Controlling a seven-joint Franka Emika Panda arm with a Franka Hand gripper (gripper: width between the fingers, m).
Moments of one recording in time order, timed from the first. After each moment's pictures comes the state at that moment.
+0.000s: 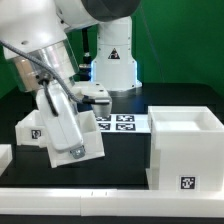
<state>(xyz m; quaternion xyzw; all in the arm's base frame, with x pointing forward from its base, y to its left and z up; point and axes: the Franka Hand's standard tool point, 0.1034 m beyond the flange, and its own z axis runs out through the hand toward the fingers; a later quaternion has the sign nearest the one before) 0.612 -0.074 0.060 -0.75 0.64 0.09 0.13</state>
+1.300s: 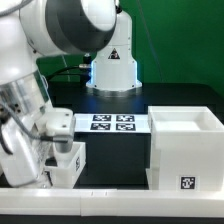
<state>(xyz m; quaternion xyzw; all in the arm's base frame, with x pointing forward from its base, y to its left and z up) 0.612 -0.120 0.024 -0.72 0.68 0.10 0.10</state>
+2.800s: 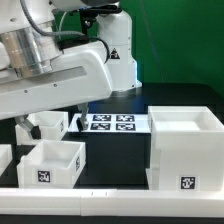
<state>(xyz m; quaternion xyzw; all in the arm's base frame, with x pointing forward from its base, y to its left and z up) 0.586 -0.107 0.084 -0.99 0.00 0.00 0.11</state>
